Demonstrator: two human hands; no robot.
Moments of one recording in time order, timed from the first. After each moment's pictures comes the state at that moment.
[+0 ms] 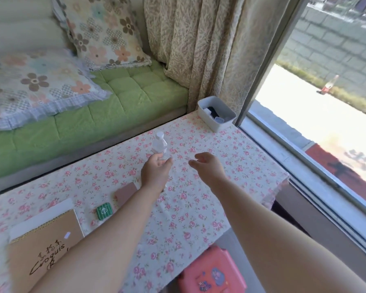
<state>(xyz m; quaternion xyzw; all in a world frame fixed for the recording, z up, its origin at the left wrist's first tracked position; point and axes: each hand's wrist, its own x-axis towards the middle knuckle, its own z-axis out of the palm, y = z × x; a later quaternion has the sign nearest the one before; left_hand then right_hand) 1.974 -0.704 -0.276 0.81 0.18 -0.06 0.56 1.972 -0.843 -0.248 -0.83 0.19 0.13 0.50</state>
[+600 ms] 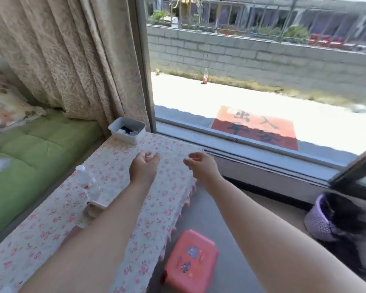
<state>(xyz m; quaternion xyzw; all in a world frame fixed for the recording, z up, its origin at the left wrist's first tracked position) 1.863 -0.827 -0.174 0.82 -0.04 -0.15 0.56 1.777 -0.949 -0.169 -0.74 0.36 -0.09 0.56</state>
